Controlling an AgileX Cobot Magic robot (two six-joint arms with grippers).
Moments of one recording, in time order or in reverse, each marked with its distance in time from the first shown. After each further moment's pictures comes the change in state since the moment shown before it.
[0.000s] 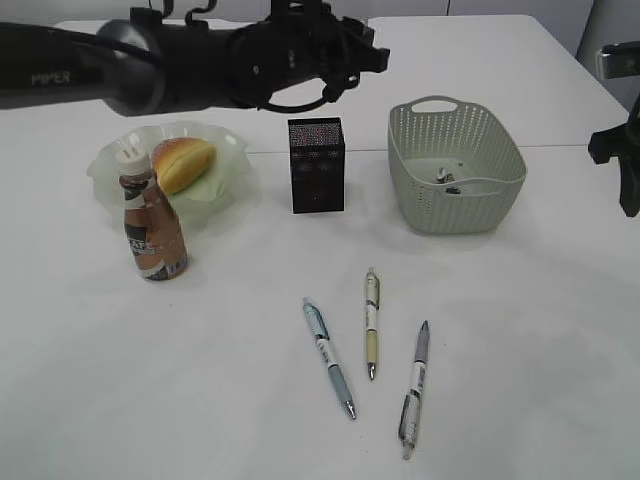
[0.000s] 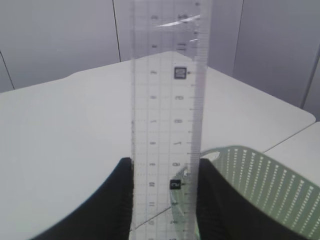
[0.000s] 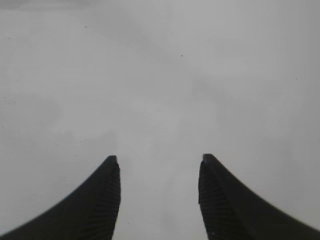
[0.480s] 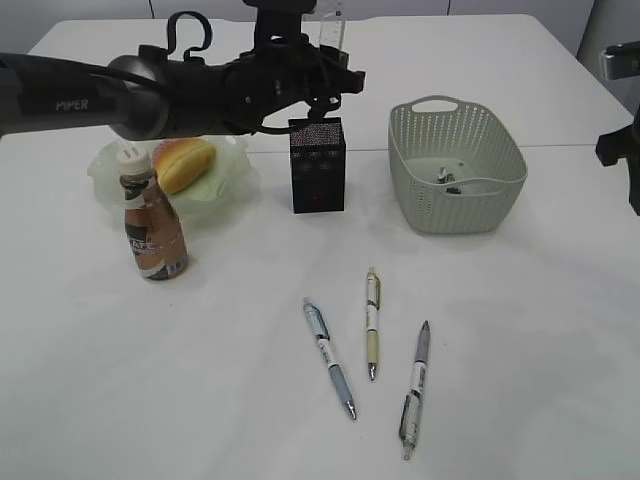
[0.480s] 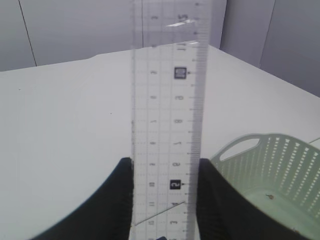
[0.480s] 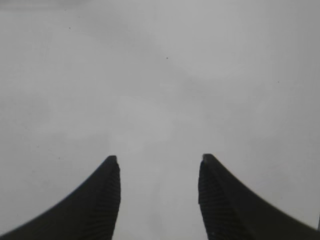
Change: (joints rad) left arm 0.043 0.083 0.000 -0.054 -0.075 0.002; right arm 0.000 0.000 0.000 -0.048 0.000 0.000
